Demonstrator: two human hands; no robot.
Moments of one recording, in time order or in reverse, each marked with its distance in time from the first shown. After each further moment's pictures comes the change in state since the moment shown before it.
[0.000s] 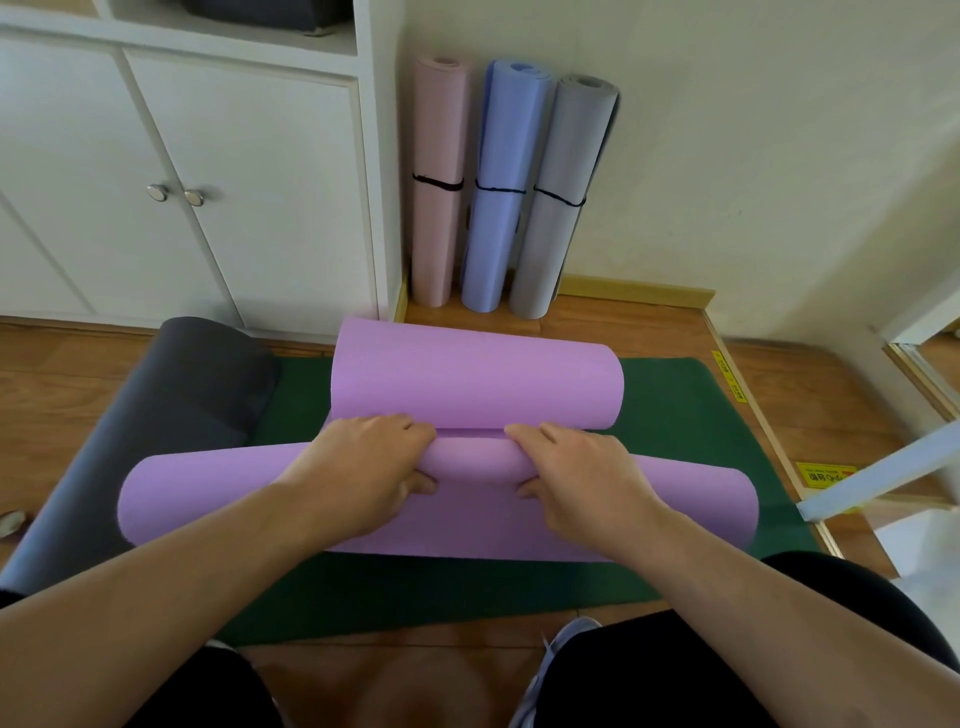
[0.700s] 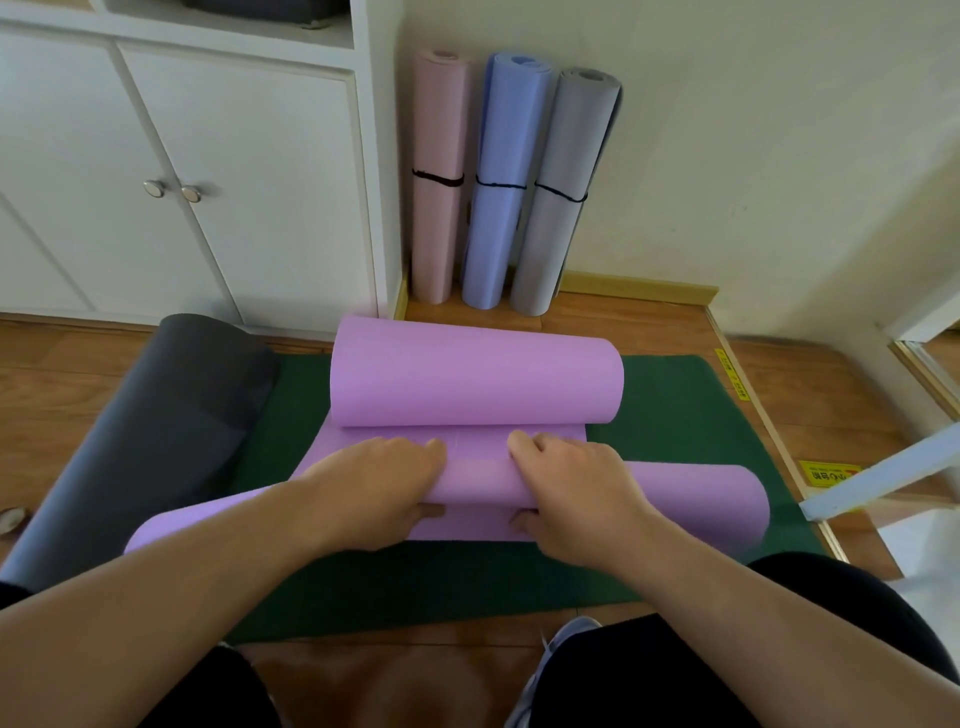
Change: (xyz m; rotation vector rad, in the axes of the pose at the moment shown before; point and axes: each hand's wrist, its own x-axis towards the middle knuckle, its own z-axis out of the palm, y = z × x) left_hand 0.007 0.009 0.008 -0.019 -0.202 0.076; right_hand -0.003 -0.013 -0.006 -0.092 -0.120 0.006
